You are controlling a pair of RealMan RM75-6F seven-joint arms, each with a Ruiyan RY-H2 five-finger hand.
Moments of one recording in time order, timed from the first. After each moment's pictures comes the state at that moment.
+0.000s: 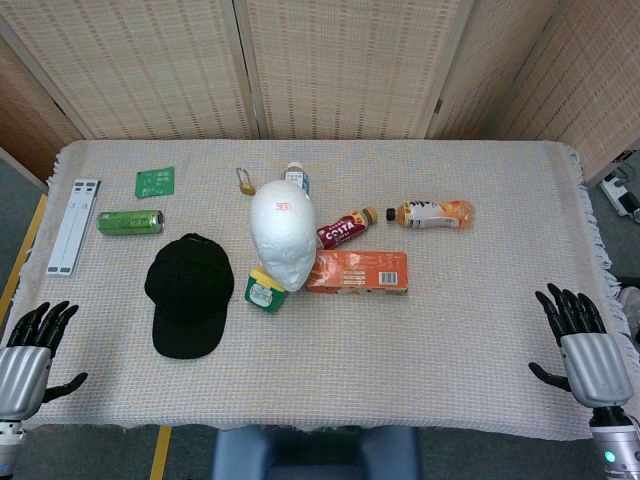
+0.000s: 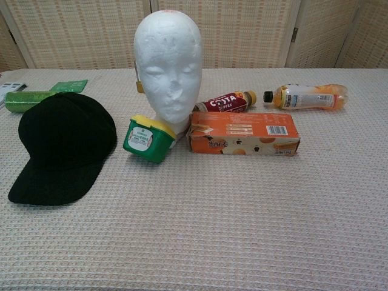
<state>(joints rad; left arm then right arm) -0.08 -1.13 -0.01 -1.61 1.57 1.53 0.11 0.06 -1.10 0.02 -1.66 -1.54 1.48 -0.13</state>
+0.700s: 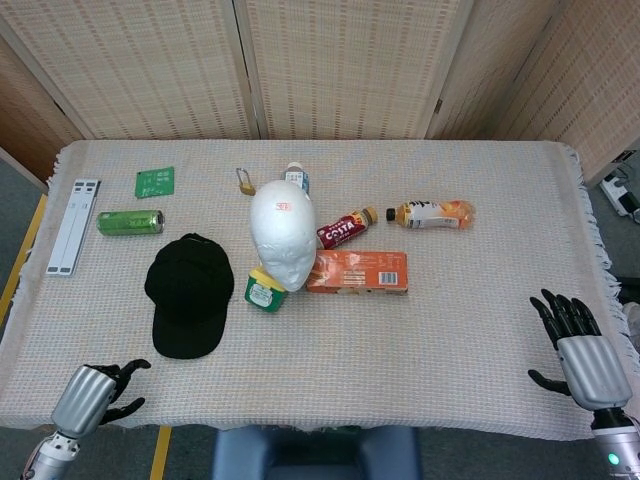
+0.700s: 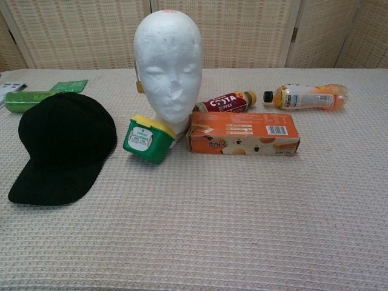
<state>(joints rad) -0.11 -1.54 0.09 -0.95 1.87 1.69 -0.24 0.07 -1.04 0.00 -1.70 -1.55 1.43 -0.11</state>
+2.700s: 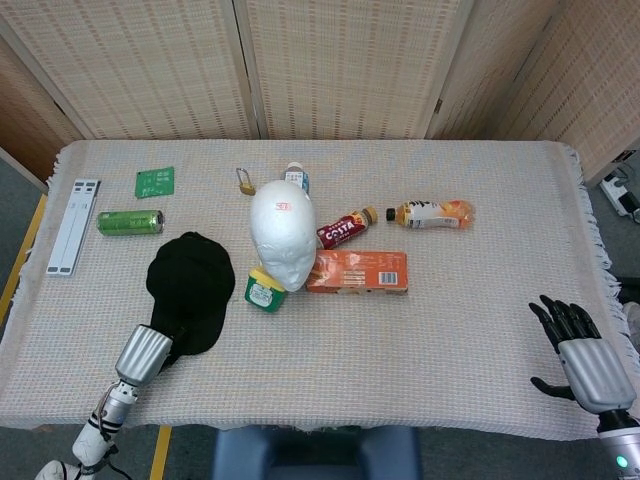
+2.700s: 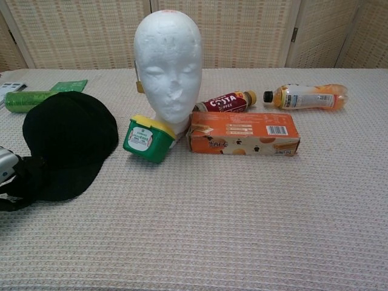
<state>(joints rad) -0.30 -2.07 0.08 -0.10 1.70 1.61 -0.39 0.08 -0.98 -0.03 -1.74 -1.55 1.38 -0.07</state>
